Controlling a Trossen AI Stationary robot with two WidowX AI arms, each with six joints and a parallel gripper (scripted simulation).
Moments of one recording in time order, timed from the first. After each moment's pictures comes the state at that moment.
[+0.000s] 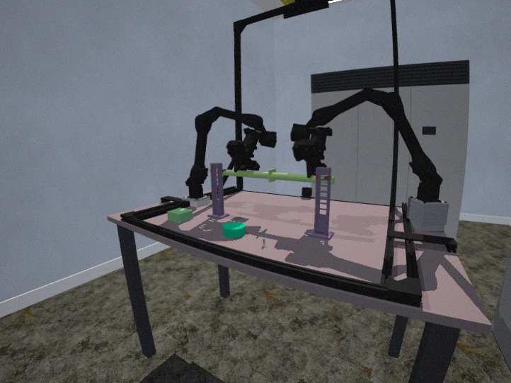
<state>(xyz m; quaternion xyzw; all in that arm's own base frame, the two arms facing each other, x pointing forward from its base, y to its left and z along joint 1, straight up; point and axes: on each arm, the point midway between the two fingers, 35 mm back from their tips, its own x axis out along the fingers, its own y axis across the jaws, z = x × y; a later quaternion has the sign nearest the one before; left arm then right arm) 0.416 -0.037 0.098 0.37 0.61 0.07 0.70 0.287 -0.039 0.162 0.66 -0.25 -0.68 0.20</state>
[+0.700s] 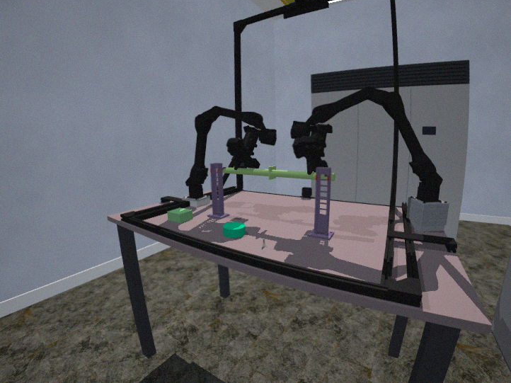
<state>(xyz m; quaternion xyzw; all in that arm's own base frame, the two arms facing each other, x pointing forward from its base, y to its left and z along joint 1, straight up) 0.415 -0.037 0.108 0.37 0.61 0.07 0.70 0.288 -0.039 0.171 0.66 -0.25 -0.68 0.20</state>
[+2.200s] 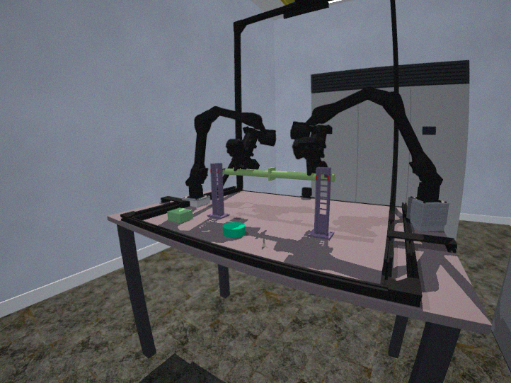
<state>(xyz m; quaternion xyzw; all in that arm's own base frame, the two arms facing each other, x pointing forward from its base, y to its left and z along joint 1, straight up) 0.416 -0.033 0.105 0.37 0.61 0.07 0.70 0.288 -0.043 0.167 0.66 -0.25 -0.68 0.20</state>
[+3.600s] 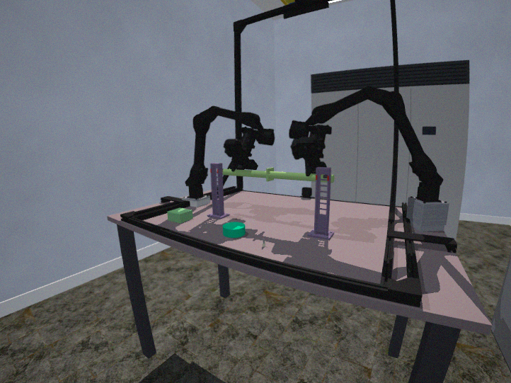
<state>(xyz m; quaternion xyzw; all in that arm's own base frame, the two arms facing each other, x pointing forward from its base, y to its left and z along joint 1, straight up) 0.422 -0.020 0.105 0.37 0.61 0.07 0.70 0.287 -0.058 0.167 0.66 -0.25 -0.68 0.20</state>
